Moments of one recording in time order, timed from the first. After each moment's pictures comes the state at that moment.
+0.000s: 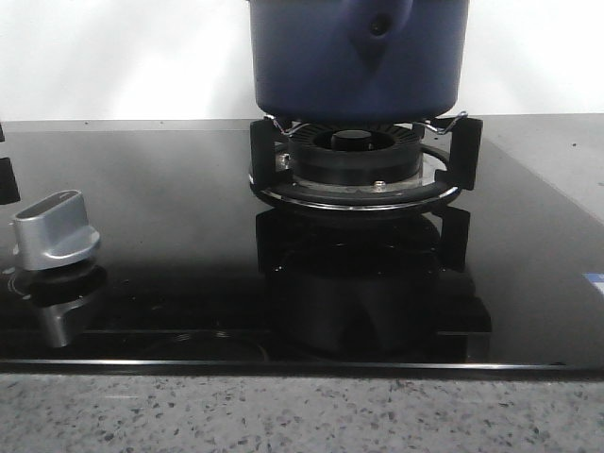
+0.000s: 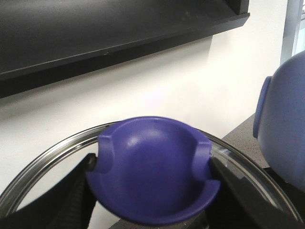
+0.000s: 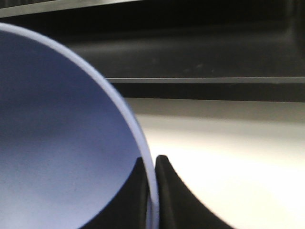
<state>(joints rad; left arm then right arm) -0.06 1.57 -1.51 -1.49 0.74 1.62 0.29 1.50 -0.92 0.07 -0.92 -0.13</state>
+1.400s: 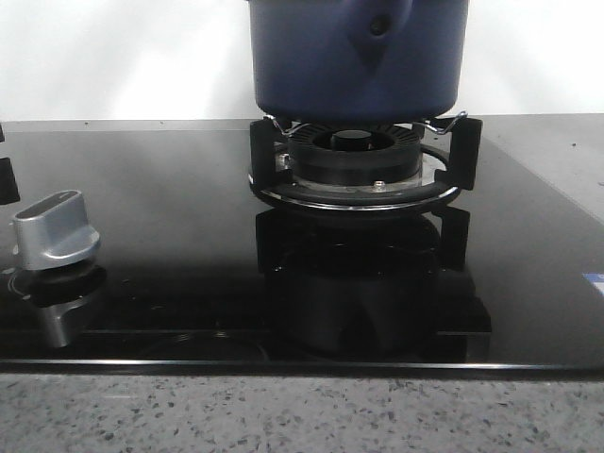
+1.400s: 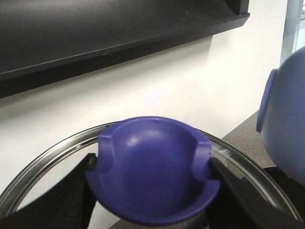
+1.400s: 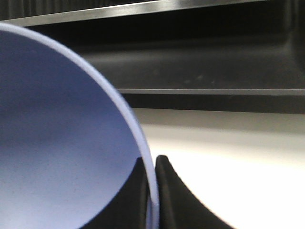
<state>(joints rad) -0.06 1.57 -1.51 -1.49 0.74 1.62 0.29 1.50 -0.92 0.06 -0.95 -0.13</state>
